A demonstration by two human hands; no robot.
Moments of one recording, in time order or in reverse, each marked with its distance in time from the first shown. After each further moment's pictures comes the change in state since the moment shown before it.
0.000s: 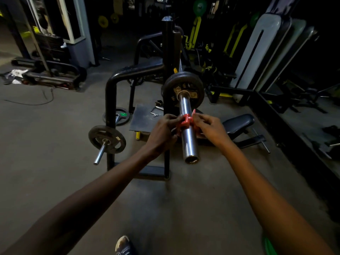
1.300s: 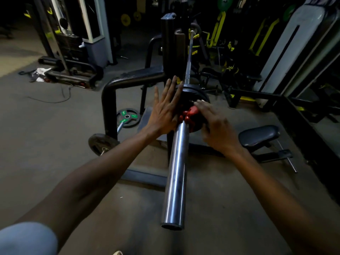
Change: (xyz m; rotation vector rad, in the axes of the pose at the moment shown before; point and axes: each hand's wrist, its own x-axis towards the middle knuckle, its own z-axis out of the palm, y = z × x) left_hand 0.194 -0.085 0.023 0.431 0.197 0.104; right_hand 0.185 0.058 -0.047 -0.605 0.067 -0.697
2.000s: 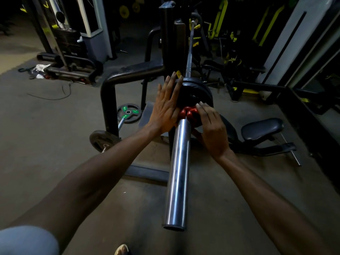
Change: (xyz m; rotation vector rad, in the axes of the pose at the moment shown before) left_hand -0.002 0.002 0.009 -0.214 0.048 -0.042; right_hand -0.017 0.021 0.066 -0.217 0.266 -0.061
